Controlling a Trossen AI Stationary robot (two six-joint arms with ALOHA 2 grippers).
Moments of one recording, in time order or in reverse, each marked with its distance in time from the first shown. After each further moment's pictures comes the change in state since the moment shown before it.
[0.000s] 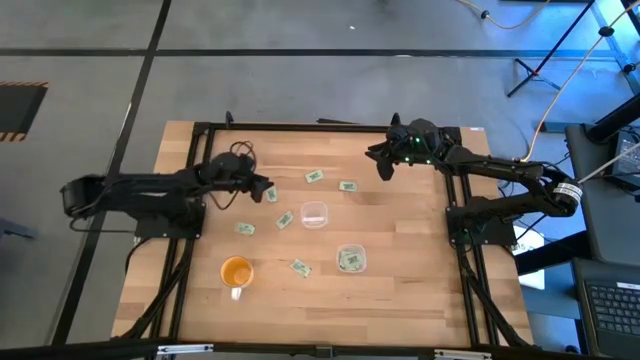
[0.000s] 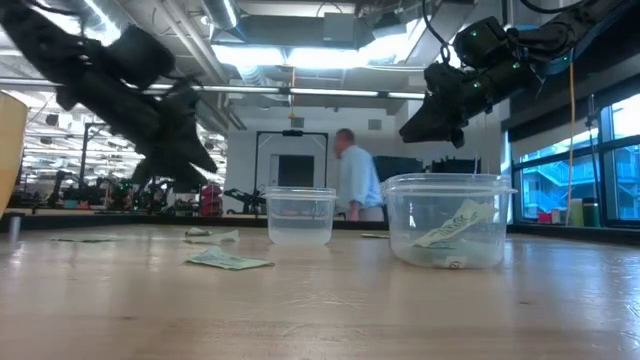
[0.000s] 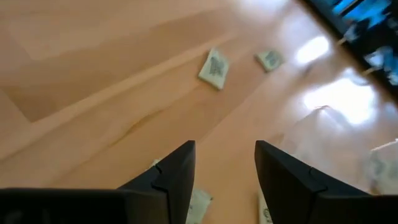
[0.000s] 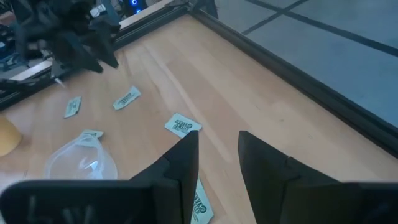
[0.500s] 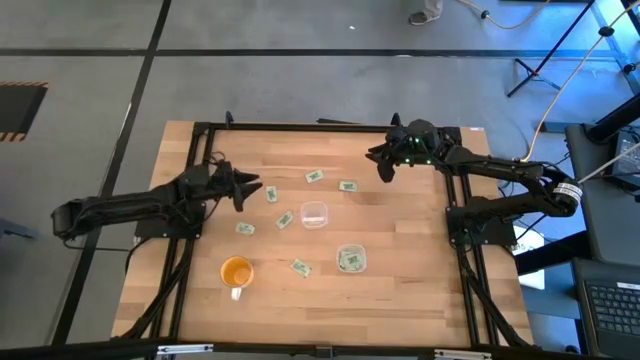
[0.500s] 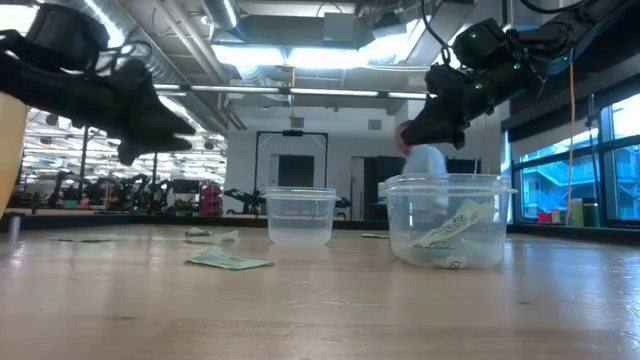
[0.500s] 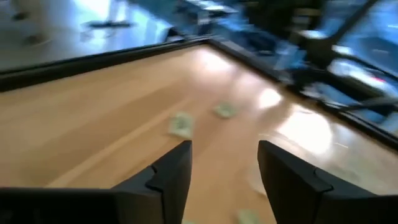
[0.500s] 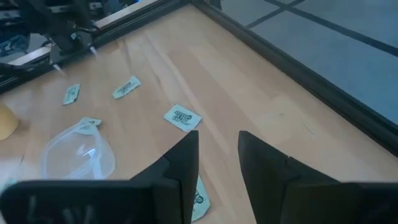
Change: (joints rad) left arm -0.082 -0.533 -0.221 0.041 -0.104 0.139; right arm 0.000 0.000 0.000 -0.029 -0.011 -0.044
